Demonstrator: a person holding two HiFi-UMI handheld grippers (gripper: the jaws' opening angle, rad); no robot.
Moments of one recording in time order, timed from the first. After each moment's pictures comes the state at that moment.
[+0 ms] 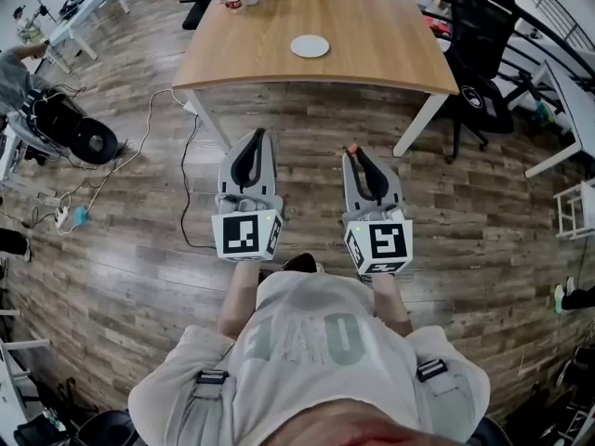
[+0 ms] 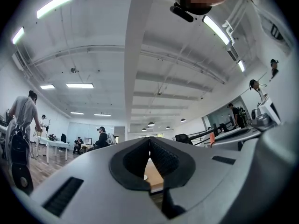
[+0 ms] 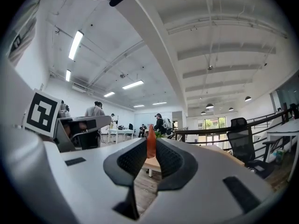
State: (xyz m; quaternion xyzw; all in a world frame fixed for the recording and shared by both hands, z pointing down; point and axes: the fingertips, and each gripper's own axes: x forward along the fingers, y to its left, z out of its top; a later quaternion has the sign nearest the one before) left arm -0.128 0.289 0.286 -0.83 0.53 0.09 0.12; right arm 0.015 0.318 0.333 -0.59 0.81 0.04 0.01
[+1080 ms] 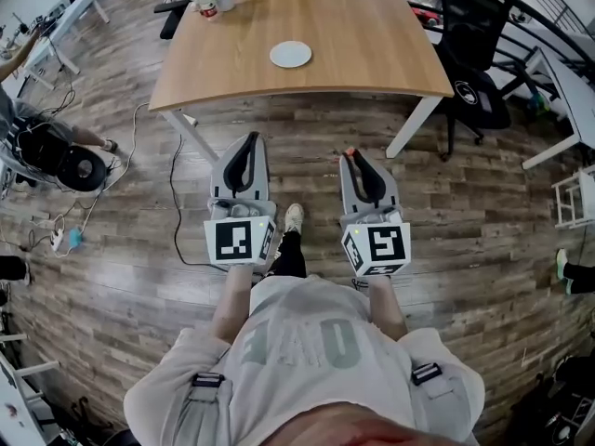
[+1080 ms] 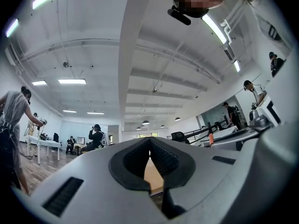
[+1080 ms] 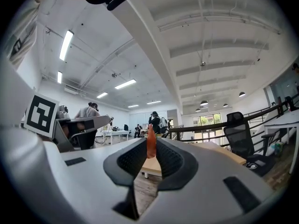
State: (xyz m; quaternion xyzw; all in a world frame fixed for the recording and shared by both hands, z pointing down) left arm -0.089 0.198 0.293 -0.85 0.50 0.07 0.12; right arm 0.056 0.233 0.347 -0.61 0.79 0.01 0.03
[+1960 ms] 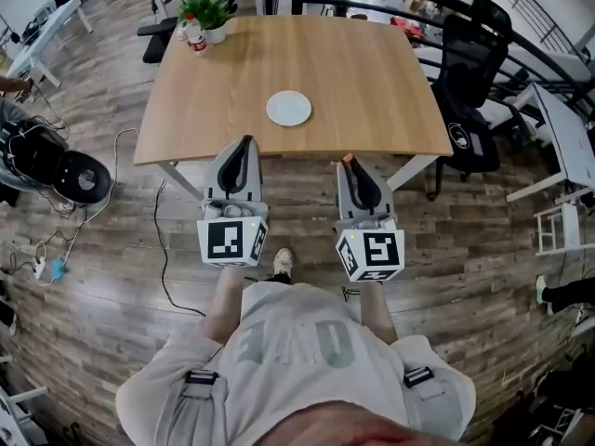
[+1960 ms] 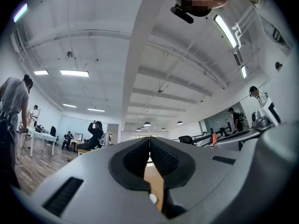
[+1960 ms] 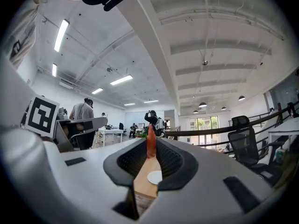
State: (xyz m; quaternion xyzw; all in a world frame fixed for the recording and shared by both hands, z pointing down) left arm -0.092 -0.016 0.266 -0.86 0.50 0.10 0.09; right arm 0.066 0.030 0.312 -0.63 0.78 0.02 0.01
